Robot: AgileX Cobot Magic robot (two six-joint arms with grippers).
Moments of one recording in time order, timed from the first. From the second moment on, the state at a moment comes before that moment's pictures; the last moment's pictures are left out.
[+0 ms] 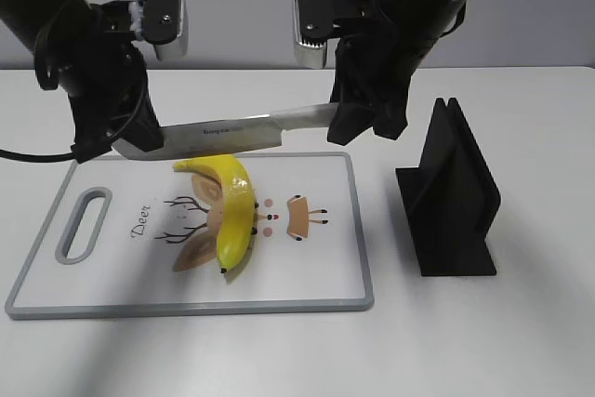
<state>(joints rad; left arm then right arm) -0.33 1.80 -1.37 -0.32 0.99 1.39 0.47 1.97 -1.59 0.35 1.01 -1.29</state>
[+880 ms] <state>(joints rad) -0.34 1.88 -1.26 -0.36 0.79 1.39 0.47 2.08 -1.58 0.31 0.94 -1.29</state>
